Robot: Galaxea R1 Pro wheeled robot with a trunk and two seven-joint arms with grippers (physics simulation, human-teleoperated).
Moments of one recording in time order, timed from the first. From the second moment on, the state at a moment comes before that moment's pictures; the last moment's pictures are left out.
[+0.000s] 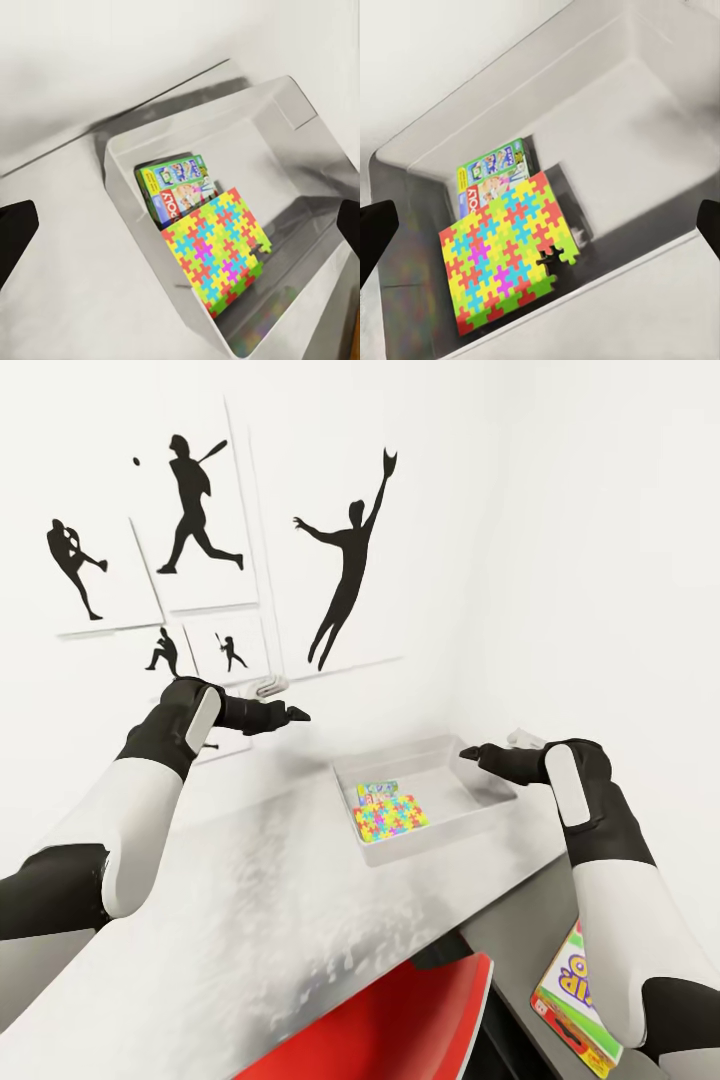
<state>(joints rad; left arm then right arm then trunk) -1.33 0.02 0.05 -0.64 0.13 0.99 -0.42 -0.96 -0.09 -0.14 -1.11 -0.48 1.04 -0.07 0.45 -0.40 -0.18</state>
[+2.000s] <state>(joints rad) -1.26 0.03 -0.28 -0.63 0.12 1.01 -0.84 -0.96 -0.08 -0.14 -1.09 -0.48 1.04 -0.07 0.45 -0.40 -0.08</state>
